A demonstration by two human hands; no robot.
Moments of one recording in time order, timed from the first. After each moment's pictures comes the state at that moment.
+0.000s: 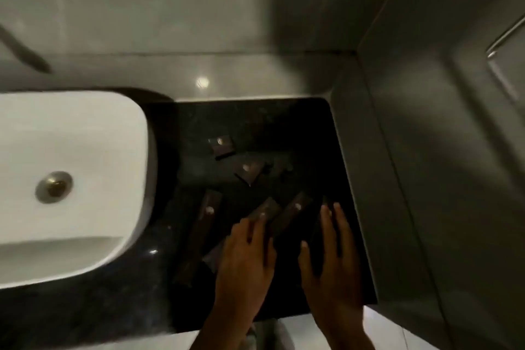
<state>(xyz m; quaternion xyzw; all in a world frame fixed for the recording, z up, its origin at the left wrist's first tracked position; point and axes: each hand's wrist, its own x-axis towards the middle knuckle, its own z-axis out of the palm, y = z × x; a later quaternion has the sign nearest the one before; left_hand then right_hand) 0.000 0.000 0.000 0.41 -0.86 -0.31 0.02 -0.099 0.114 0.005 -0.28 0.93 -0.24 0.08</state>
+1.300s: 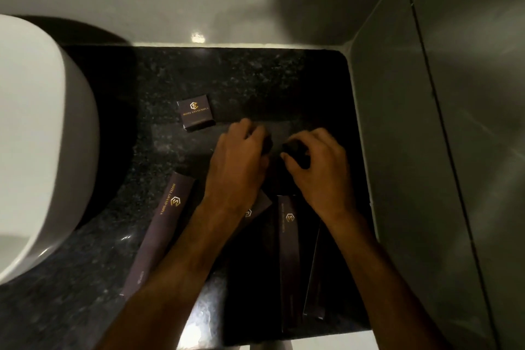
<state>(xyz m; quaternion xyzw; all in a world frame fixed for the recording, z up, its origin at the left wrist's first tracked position) -0.121 -0.109 -0.062 0.35 -0.90 -0.24 0.04 -0.233 0.000 -0.075 -0.38 0.88 -0.26 0.14</state>
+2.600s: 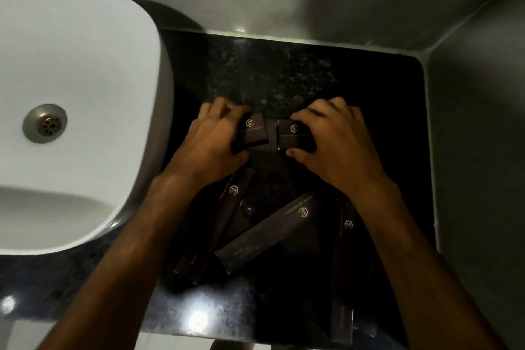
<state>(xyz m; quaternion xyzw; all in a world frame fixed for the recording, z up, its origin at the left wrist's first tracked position) -0.017 -0.205 -0.066 0.37 -0.90 -0.24 -0.01 -0.205 -0.080 -0.053 -0.60 0.80 -0.06 0.09</state>
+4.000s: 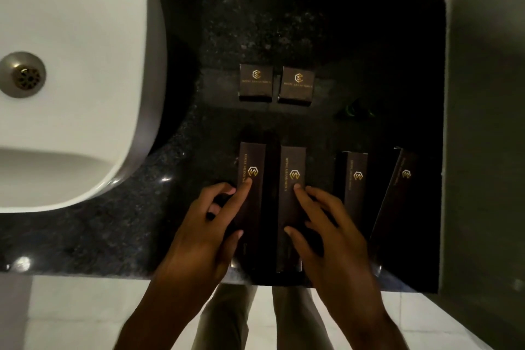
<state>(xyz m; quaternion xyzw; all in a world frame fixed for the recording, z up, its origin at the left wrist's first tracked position) 0.107 -0.041 -0.054 0.36 -0.82 -0.45 -0.01 -0.069 0.095 -0.063 -0.38 0.82 -0.24 0.36</state>
